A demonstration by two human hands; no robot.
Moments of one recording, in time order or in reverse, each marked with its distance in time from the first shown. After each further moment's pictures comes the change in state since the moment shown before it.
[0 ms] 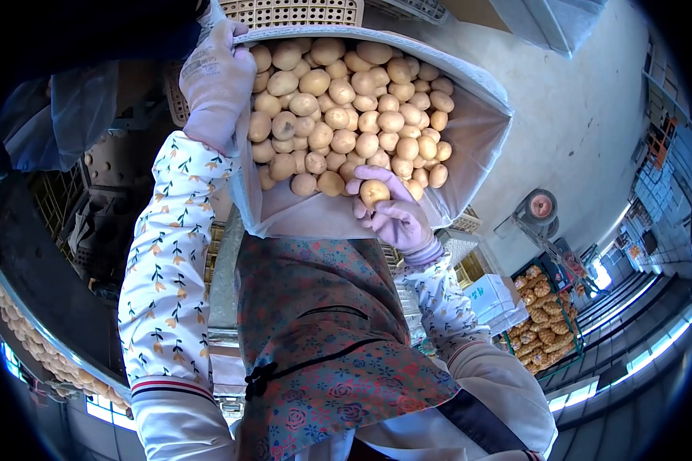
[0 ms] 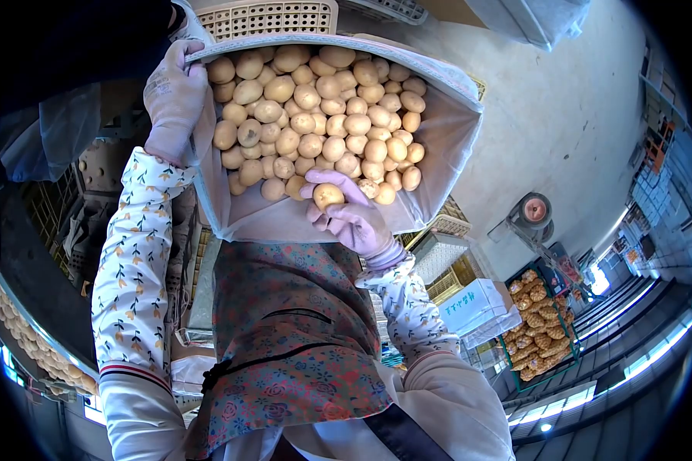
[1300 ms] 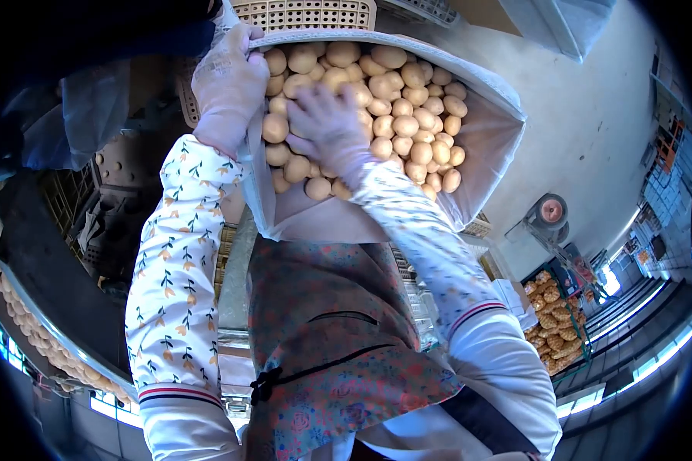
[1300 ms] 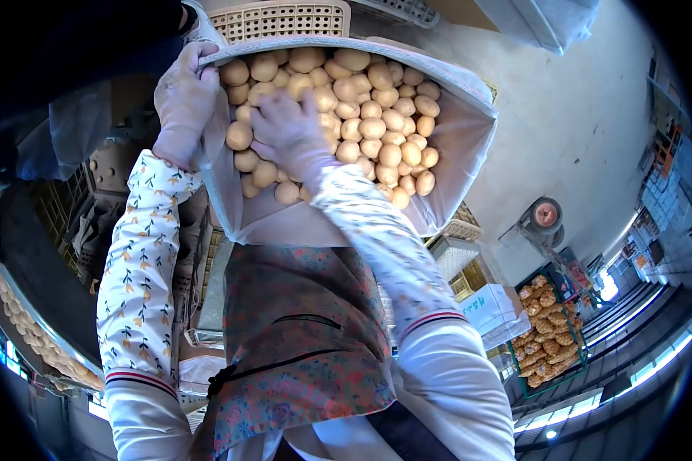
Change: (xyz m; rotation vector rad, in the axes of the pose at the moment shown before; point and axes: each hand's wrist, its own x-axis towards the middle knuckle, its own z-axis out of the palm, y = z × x) left_hand 0.004 -0.003 -0.005 -0.037 0.013 0.061; right_hand 0.169 0.028 0.013 -2.274 0.053 -0.860
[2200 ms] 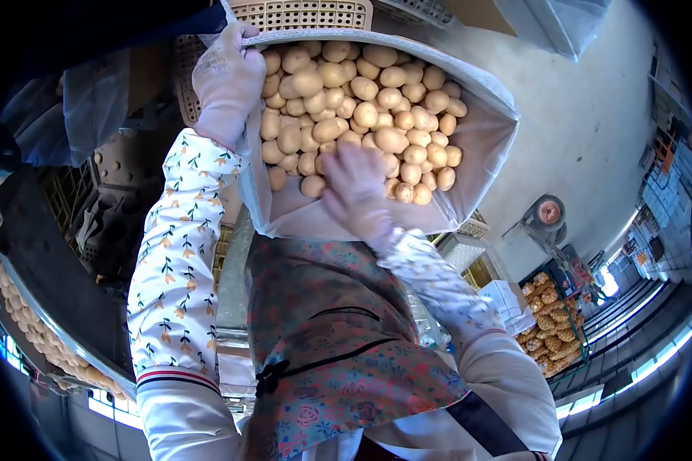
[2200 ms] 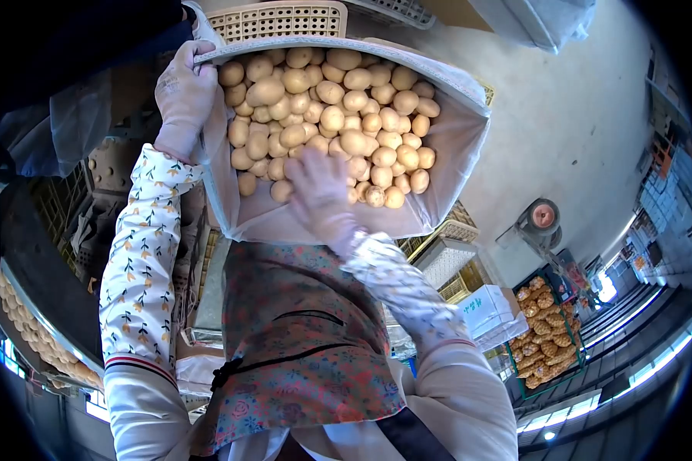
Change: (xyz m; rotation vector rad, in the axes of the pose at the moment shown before) left_hand -0.001 0.001 0.002 -0.020 -0.006 -0.075; right_hand -0.087 -0.031 -0.062 0.358 -0.339 0.337
